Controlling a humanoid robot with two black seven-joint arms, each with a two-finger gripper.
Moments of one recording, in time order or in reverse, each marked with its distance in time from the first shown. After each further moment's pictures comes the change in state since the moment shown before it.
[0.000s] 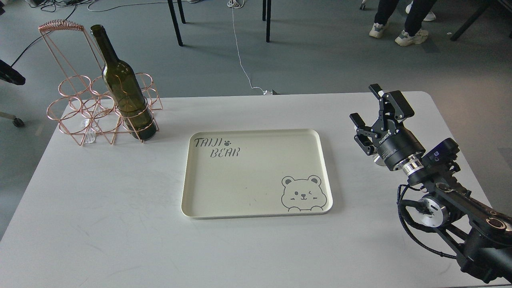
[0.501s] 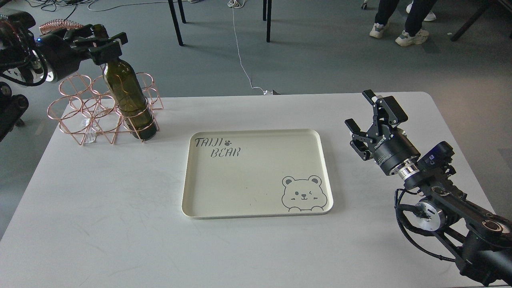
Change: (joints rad) left arm 0.117 -0.115 0.007 0.348 0.770 0.094 0.000; right arm -0.002 0.000 -0.035 0.000 -0.005 0.000 0.000
